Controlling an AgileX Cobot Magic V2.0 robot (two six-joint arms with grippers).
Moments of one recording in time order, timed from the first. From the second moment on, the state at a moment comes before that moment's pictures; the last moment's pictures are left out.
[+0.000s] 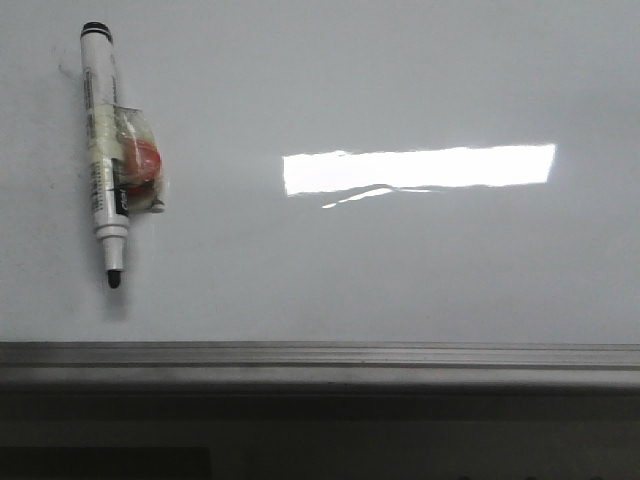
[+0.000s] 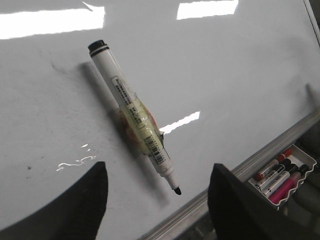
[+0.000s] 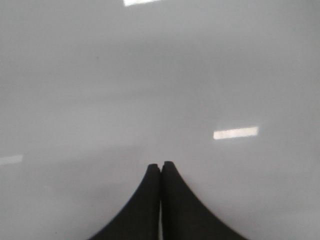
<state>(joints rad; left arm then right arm) -0.76 0.51 -0.25 -0.34 0.07 0.17 -0.04 0.33 -0.22 0.21 0.38 -0.05</state>
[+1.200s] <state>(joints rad) -0.90 0.97 -0.31 -0.67 -0.25 0.07 -0.04 0.33 -0.22 0.21 0.38 -0.05</state>
